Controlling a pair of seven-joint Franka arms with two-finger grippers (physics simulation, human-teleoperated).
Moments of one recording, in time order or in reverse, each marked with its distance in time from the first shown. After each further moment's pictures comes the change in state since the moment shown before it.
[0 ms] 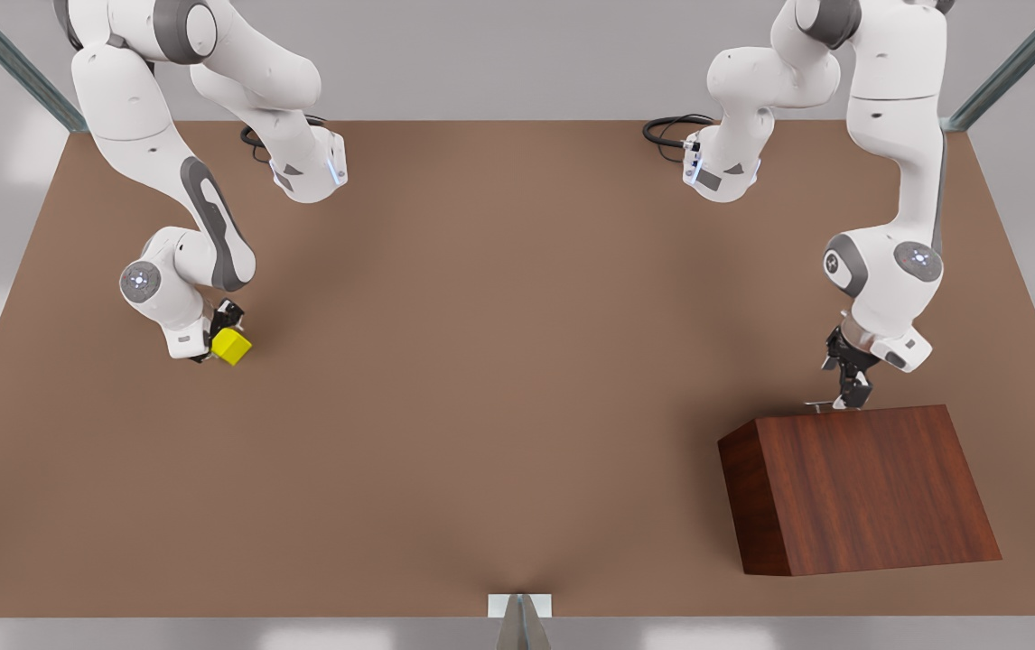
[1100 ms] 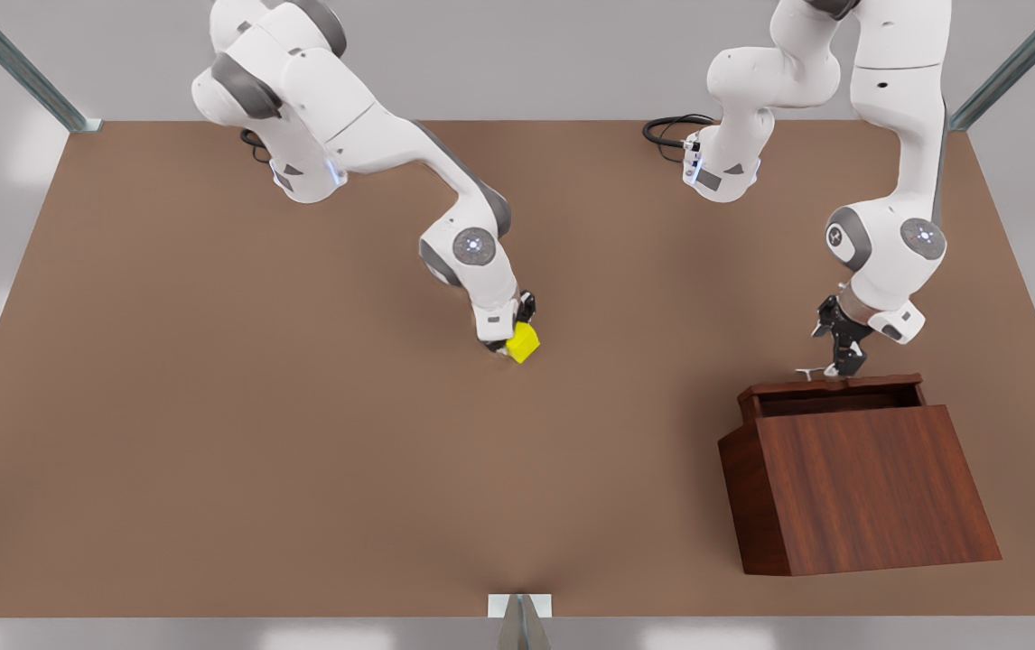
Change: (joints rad) left arm -0.004 -0.144 0.029 -0.147 -0.012 -0.101 -0.035; right arm 0.859 0.304 0.249 0.703 0.006 -0.138 1.250
